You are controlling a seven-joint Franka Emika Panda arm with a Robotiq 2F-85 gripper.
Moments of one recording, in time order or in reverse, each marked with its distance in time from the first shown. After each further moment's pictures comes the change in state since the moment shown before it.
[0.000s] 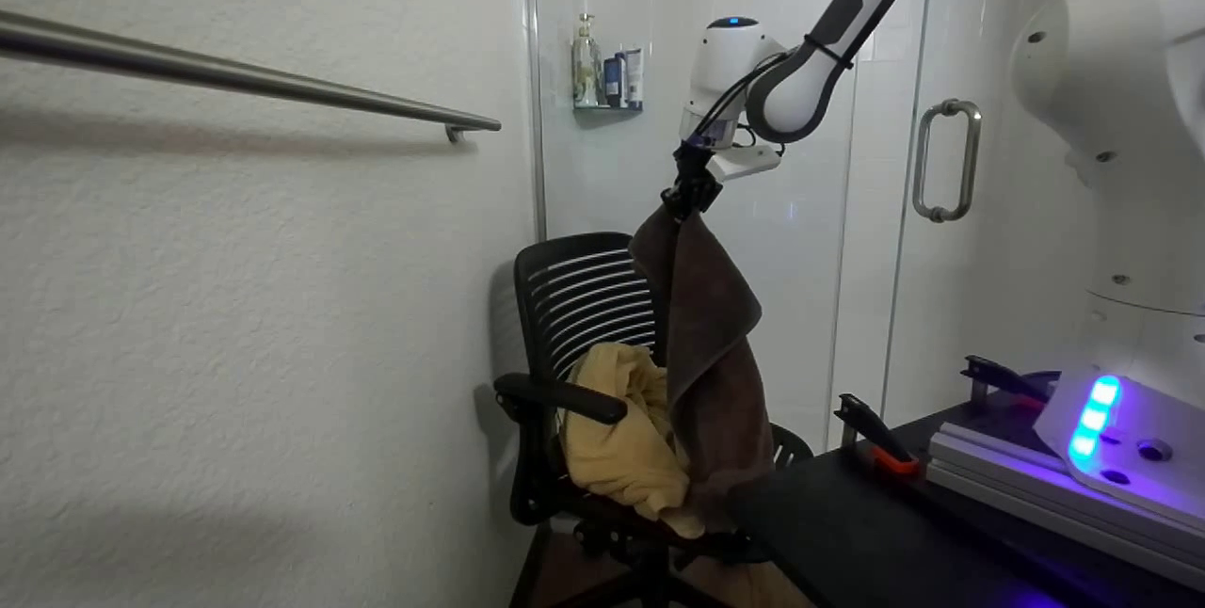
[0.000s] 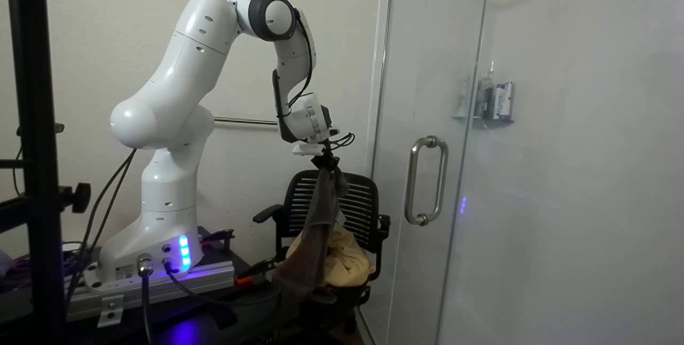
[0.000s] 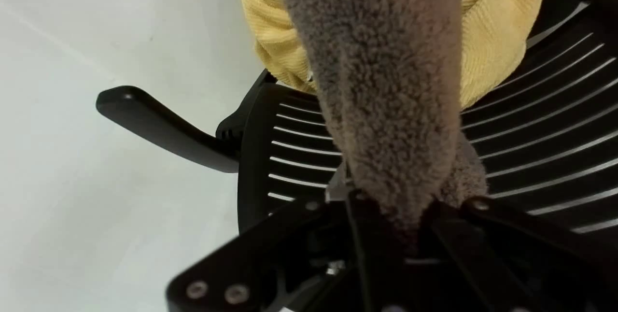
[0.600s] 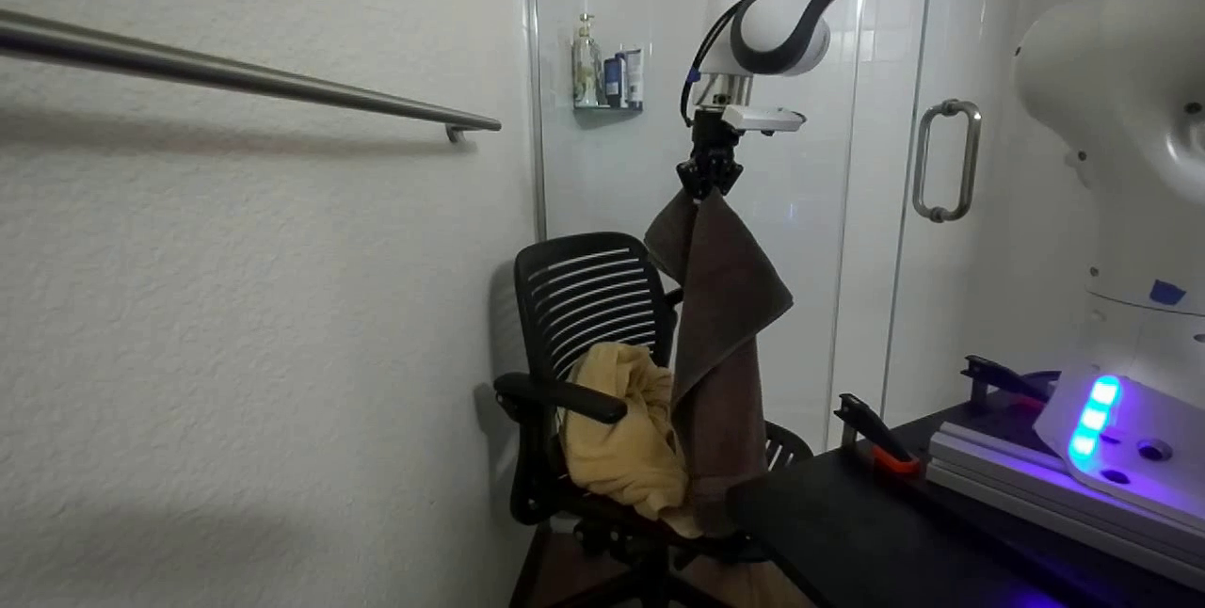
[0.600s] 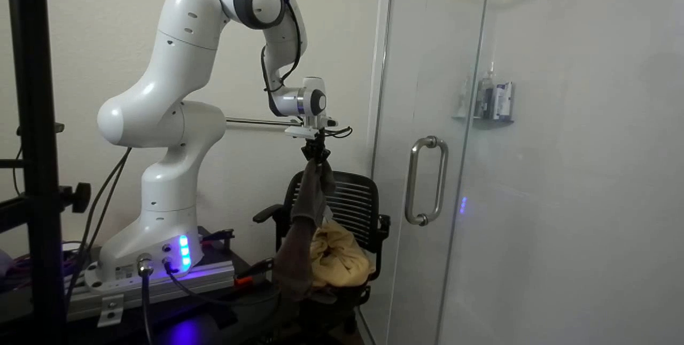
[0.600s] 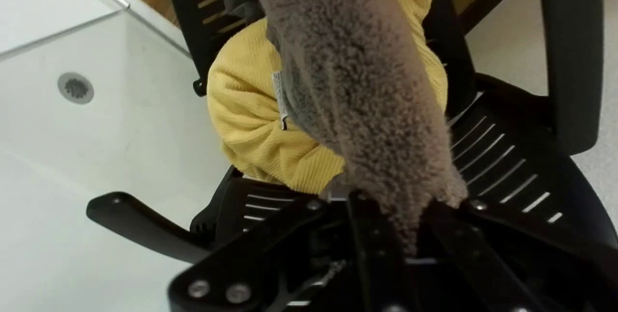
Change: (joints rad) arm -0.517 0.002 0.578 -0.087 0.514 -0.286 -0.374
